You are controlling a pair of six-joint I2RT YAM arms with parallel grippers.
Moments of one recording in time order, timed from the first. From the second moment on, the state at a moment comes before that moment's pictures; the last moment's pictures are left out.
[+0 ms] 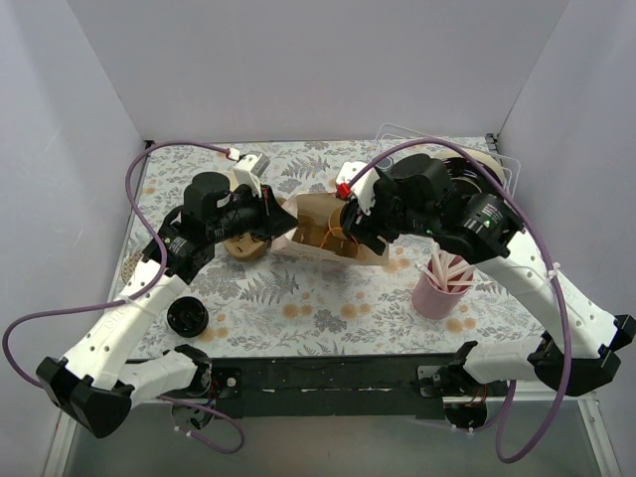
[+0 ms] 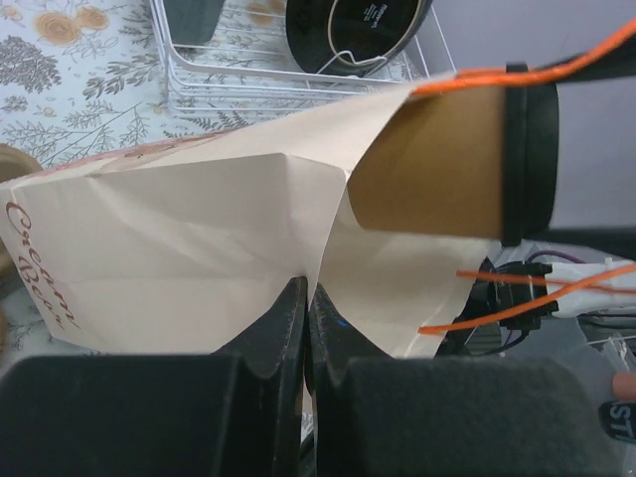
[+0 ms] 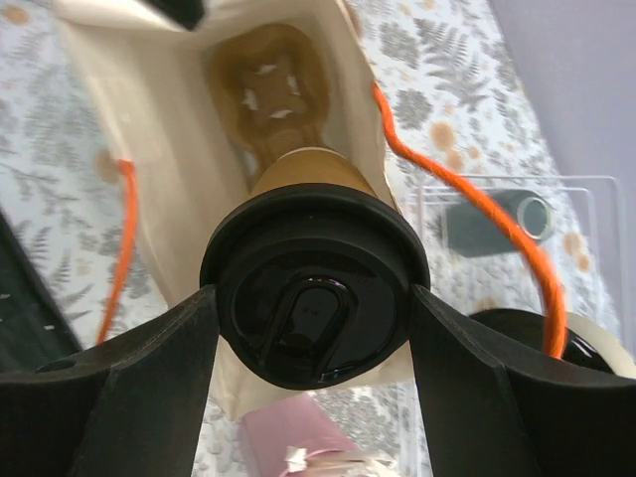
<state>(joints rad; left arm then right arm) -0.53 1.07 1.18 -0.46 0.36 -0.41 0.90 1.27 1.67 -1.00 -0.04 -0.38</state>
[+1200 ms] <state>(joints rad) -0.65 1.08 1.16 -0.43 0.32 -0.39 0.94 1.04 1.25 -0.76 0.01 -0.80</state>
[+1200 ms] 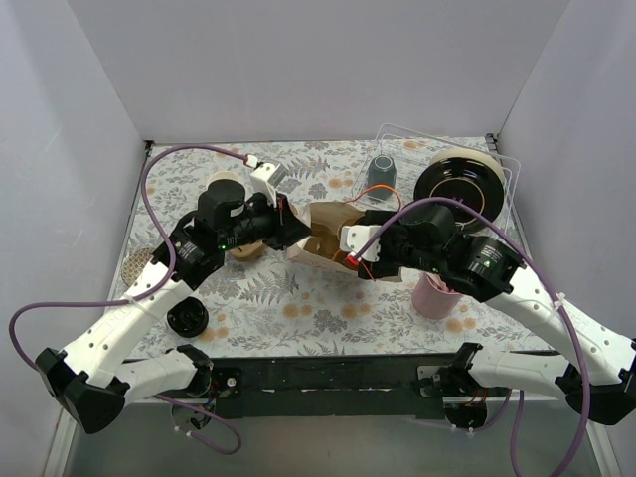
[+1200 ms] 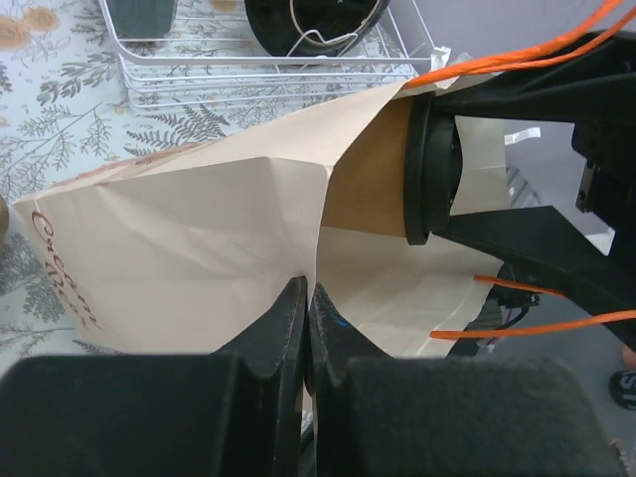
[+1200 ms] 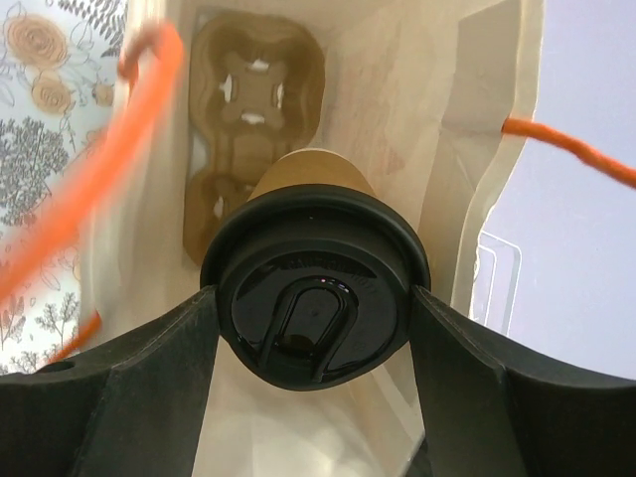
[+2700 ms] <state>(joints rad) -0.67 1.02 0.98 -0.23 0.40 -0.31 0.99 1.20 1.13 -0.68 0.20 -0.90</state>
